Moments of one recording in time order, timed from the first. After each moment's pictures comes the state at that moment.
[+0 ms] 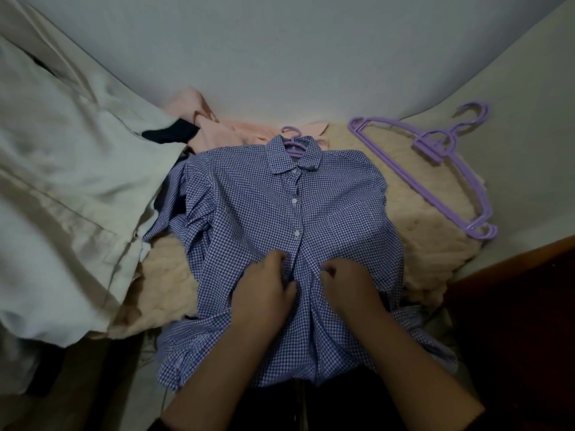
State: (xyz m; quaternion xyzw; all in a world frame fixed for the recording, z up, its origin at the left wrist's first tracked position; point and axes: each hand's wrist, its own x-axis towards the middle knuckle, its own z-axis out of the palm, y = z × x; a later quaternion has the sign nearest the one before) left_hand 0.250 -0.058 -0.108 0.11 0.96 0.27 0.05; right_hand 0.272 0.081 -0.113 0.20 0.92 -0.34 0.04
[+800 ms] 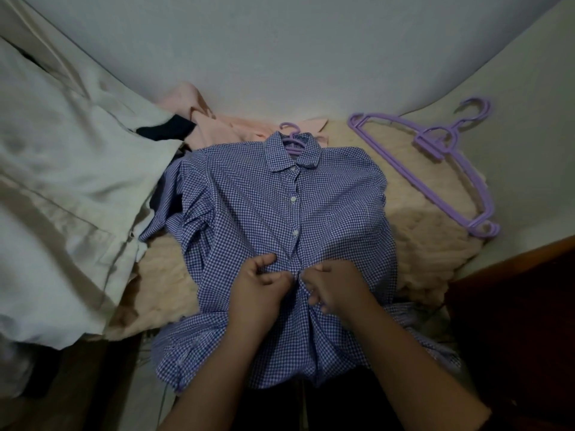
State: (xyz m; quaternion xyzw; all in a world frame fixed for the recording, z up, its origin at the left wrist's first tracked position) left_hand 0.254 -0.061 -0.102 -0.10 0.77 0.61 0.15; right_hand 0.269 0.068 -0.097 0.30 0.73 -0.60 0.13
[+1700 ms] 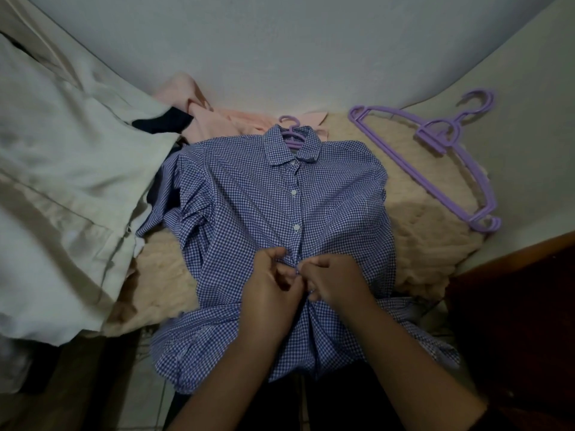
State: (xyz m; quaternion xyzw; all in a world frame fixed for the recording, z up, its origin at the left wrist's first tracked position) left_hand 0.267 -0.052 -0.112 0.04 0.84 0.53 0.04; right_hand 0.272 0.063 -0.090 0.26 0.72 -0.63 0.09
